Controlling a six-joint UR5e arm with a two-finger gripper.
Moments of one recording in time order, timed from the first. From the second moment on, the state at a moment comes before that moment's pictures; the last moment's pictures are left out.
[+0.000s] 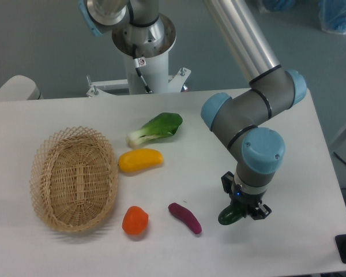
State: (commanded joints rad) arm 2.54 -2.22 -1.32 -1.10 1.58 1.42
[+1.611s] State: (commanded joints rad) arm 2.56 -2.15 -1.54 -1.00 1.58 1.12
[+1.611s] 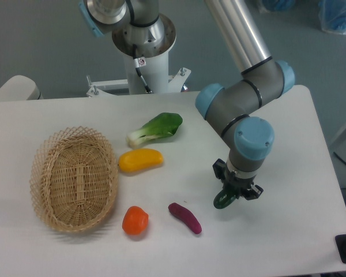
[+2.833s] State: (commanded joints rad) arm 2.54 -2.15 -1.47 -1.04 1.60 1.13
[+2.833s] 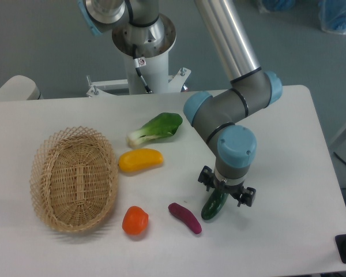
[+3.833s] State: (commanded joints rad) arm 2.55 -2.23 -1.28 -1.22 1.57 1.34
